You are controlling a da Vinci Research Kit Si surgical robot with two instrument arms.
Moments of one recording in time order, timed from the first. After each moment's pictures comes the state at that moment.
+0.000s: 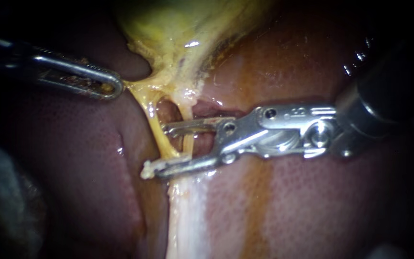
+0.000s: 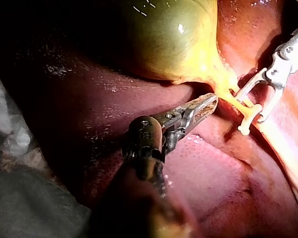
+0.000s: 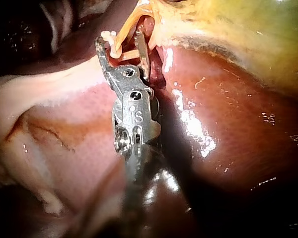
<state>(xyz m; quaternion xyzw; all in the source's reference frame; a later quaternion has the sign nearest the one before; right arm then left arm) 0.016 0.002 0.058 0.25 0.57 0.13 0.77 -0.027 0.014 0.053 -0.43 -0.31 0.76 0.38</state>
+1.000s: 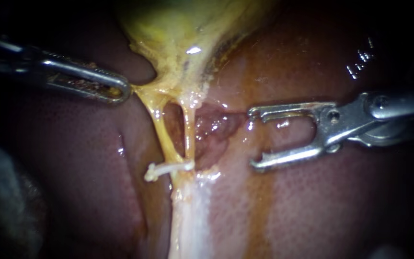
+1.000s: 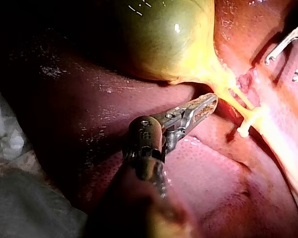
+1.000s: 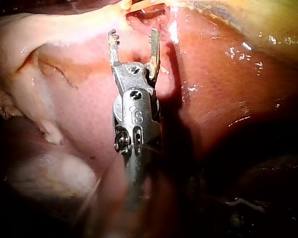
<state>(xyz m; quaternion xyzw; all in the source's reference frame) 0.004 0.004 0.053 0.23 0.55 0.11 0.80 -0.030 0.013 0.055 -0.44 -0.31 0.76 0.38</state>
